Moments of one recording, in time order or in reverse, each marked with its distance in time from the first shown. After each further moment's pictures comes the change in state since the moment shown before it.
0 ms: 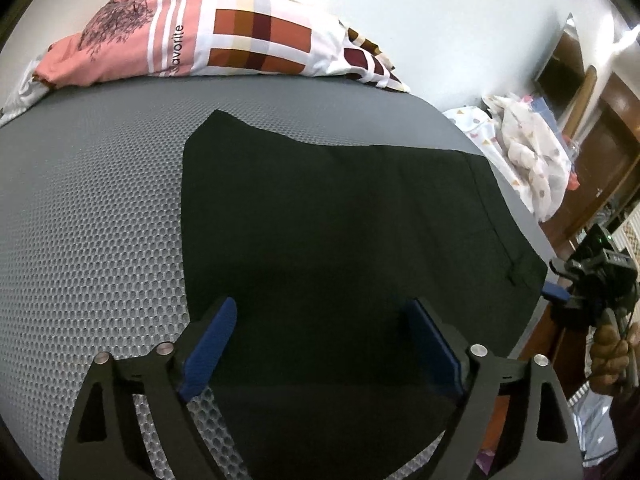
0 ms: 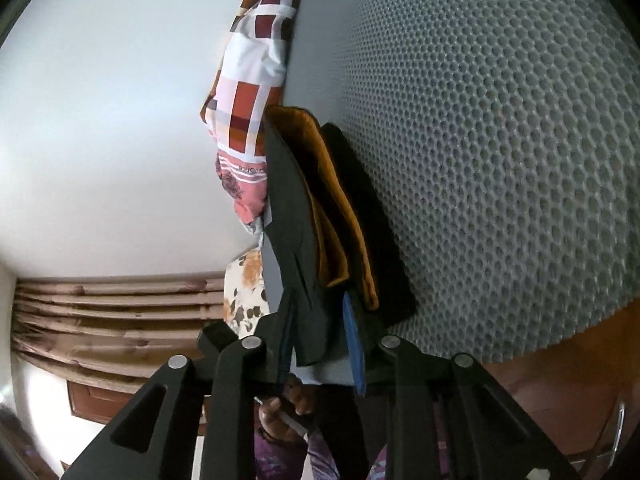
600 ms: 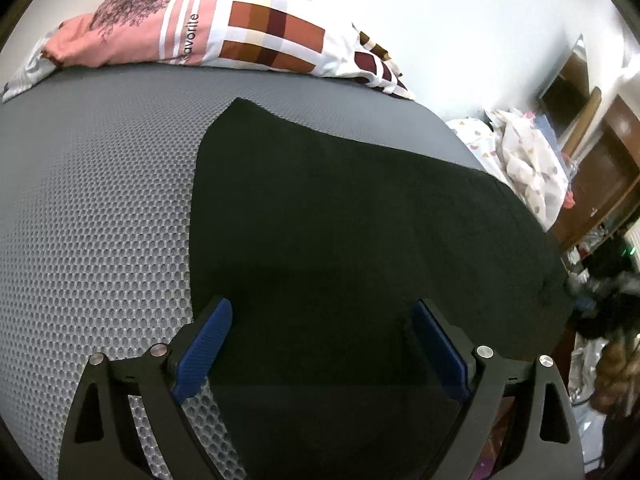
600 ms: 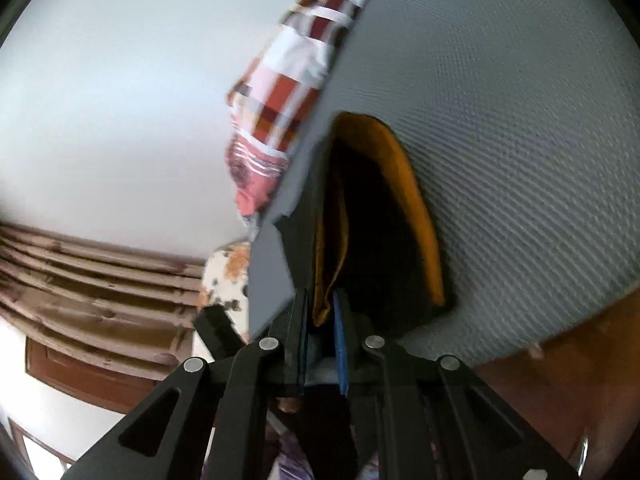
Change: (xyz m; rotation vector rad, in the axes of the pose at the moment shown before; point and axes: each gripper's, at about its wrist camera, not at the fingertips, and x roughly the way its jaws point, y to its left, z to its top) left arm -0.003 0.012 0.002 -0.073 0.006 -0.031; right arm -0.003 0.044 -0.023 -0.173 -0.036 -0.106
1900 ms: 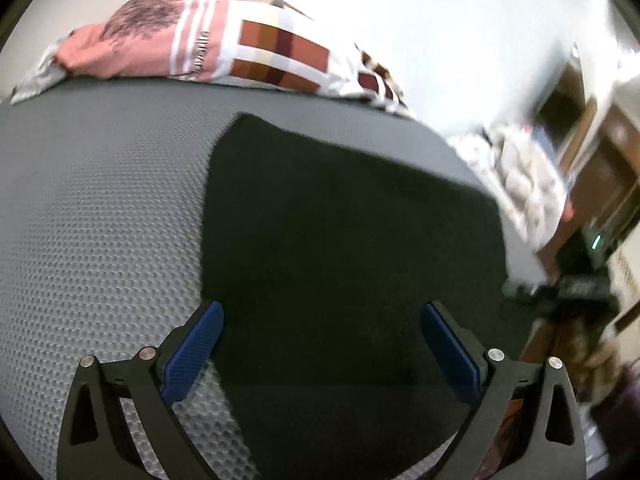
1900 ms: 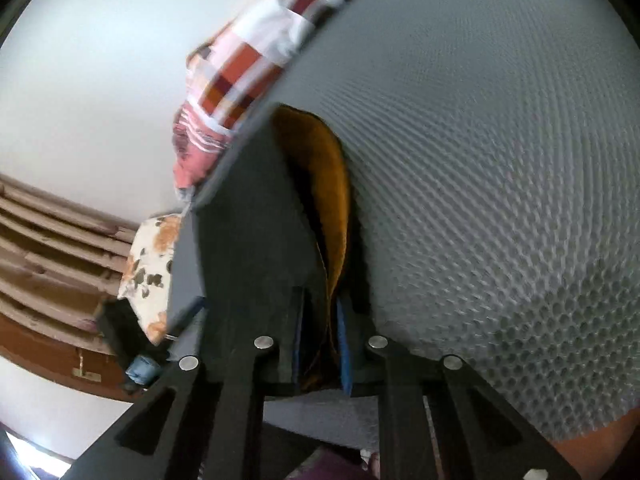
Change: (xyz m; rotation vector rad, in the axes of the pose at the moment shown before) left arm -0.016 0.016 0.001 -0.019 -0.088 -0.013; right arm 0.051 -0.018 0.039 -0.194 0.050 -0.190
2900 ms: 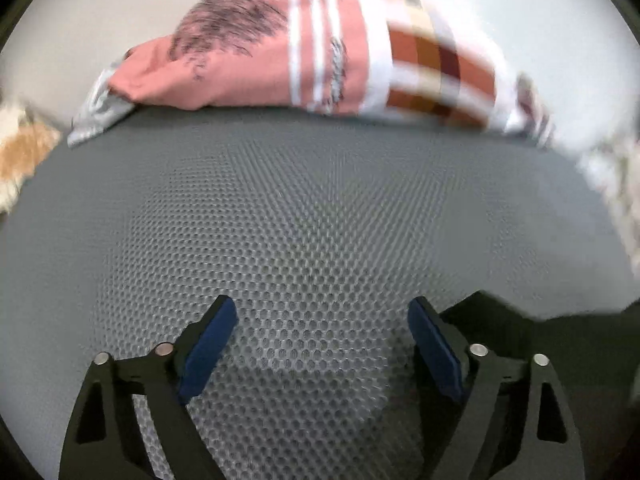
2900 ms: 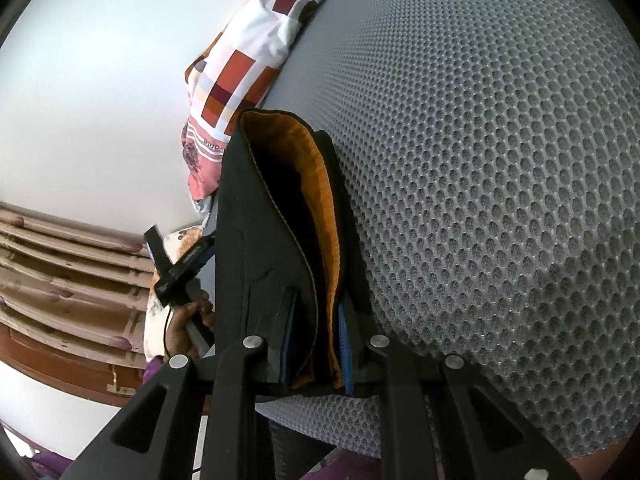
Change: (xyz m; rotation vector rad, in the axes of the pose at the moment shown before) left arm 0.052 0.089 0.108 -0.051 -0.007 0.386; right arm -0.002 -0.022 0.002 0.090 0.012 0.094
